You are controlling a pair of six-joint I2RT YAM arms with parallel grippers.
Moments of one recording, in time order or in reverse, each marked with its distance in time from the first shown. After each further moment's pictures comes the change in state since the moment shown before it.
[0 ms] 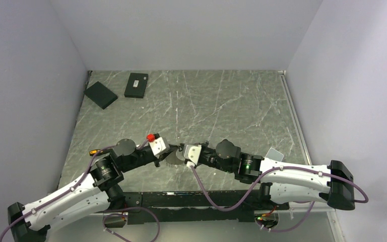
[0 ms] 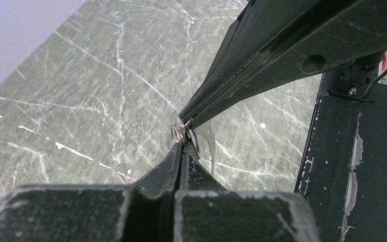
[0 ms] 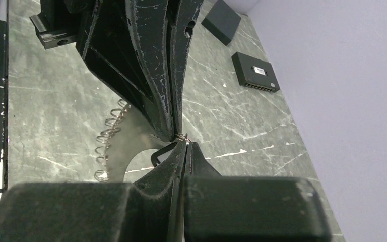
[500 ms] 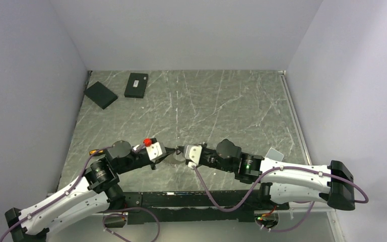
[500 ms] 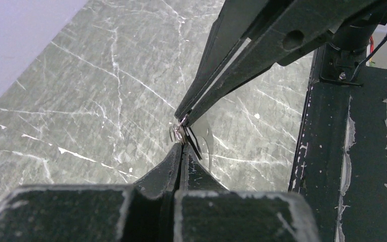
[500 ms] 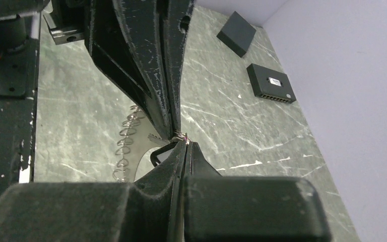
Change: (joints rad) left arm 0.001 -0.069 0.009 -0.091 0.060 0.054; right arm 0.002 -0.001 0.000 0.003 -0.062 0.028
